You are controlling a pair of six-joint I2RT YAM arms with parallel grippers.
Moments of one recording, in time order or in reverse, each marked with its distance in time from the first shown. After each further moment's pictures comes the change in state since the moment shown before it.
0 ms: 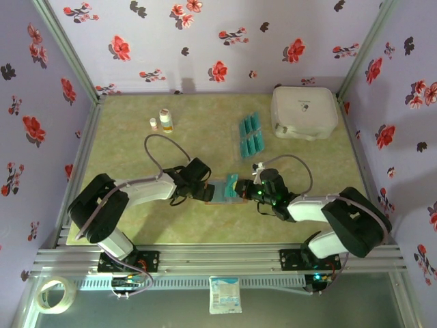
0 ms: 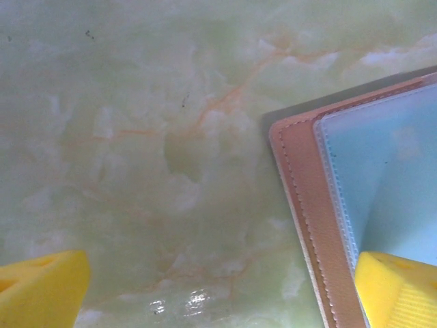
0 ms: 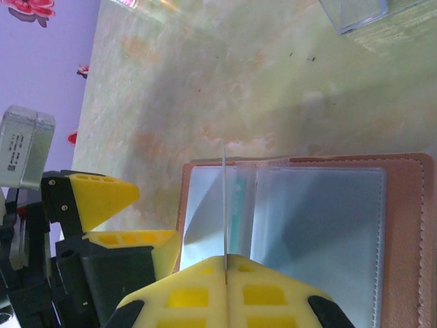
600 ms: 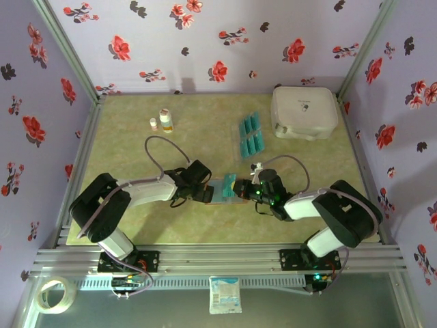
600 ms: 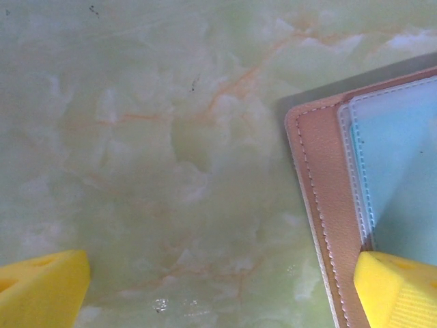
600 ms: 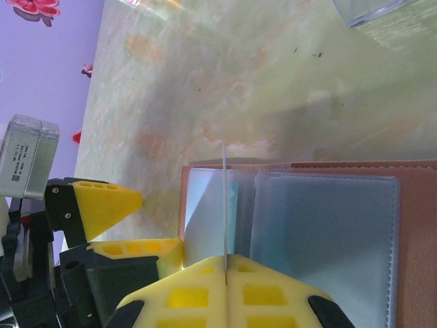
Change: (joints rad) left arm -0.010 0.013 -0.013 0.009 -0.020 -0.027; right arm 0.000 0.088 -0.001 0.102 -0.016 0.010
